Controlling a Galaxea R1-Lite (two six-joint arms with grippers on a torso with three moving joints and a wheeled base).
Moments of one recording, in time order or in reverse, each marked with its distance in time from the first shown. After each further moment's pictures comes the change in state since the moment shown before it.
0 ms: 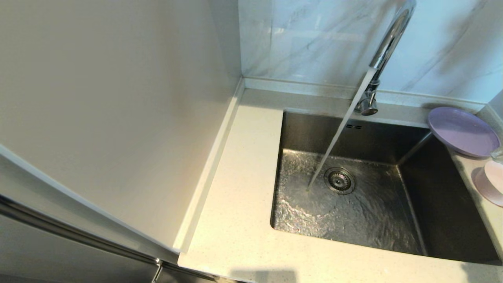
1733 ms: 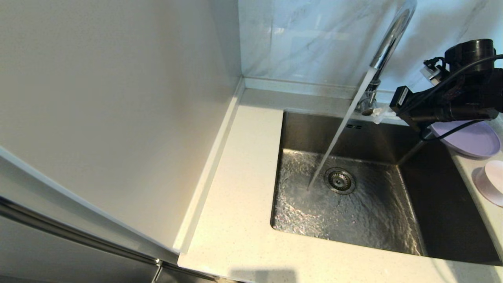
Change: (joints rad) left arm 0.000 0.000 0.000 0.000 0.000 0.000; right arm 0.250 0.317 0.060 -0.813 0.224 0.849
